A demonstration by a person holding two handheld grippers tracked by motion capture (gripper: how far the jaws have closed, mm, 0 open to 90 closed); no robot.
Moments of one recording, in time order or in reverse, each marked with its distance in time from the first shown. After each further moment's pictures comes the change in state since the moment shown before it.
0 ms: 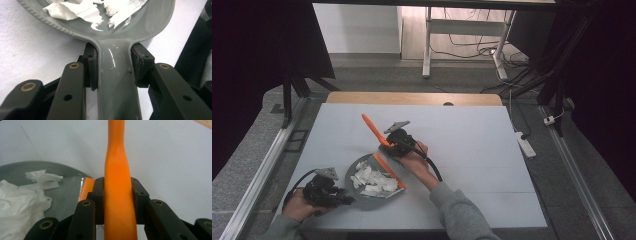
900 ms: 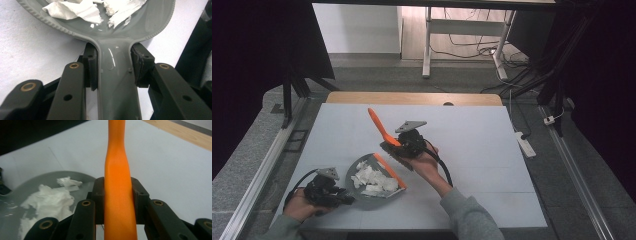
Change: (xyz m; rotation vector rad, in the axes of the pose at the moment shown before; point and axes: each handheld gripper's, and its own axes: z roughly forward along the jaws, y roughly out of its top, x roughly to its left) left arm 0.000 0.001 0.002 0.003 0.001 -0.003; right arm -0.006 -0.009 -0.049 -0.124 0.052 0.043
